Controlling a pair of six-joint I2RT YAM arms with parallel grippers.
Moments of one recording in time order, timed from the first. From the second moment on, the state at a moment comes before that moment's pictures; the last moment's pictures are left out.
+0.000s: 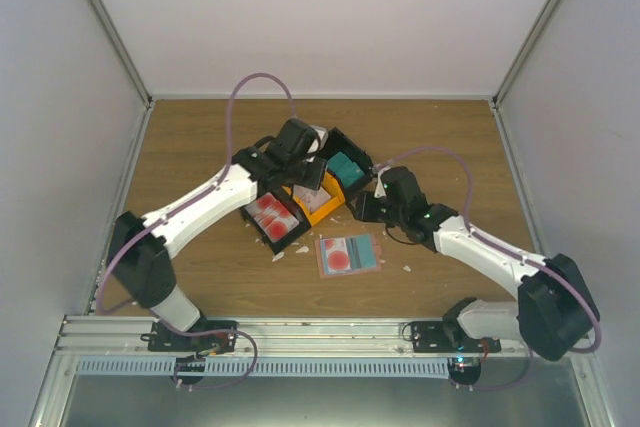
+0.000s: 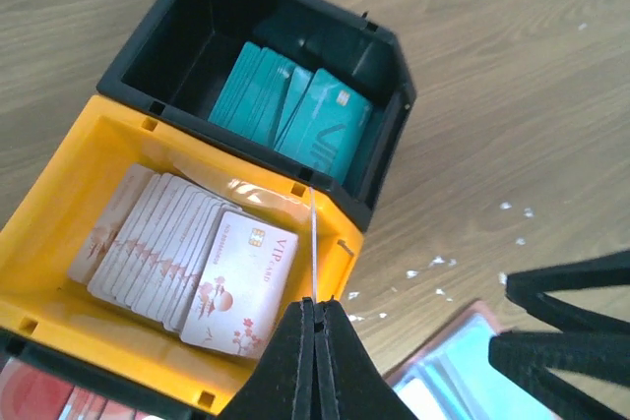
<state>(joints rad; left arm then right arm) -0.69 1.64 1.42 -0.65 -0.04 -0.31 0.60 1.28 0.73 -0.16 -0.13 0.62</state>
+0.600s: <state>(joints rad) -0.70 1.20 1.05 -0.16 0.24 -0.49 0.56 0.95 0.67 0.07 -0.37 0.60</state>
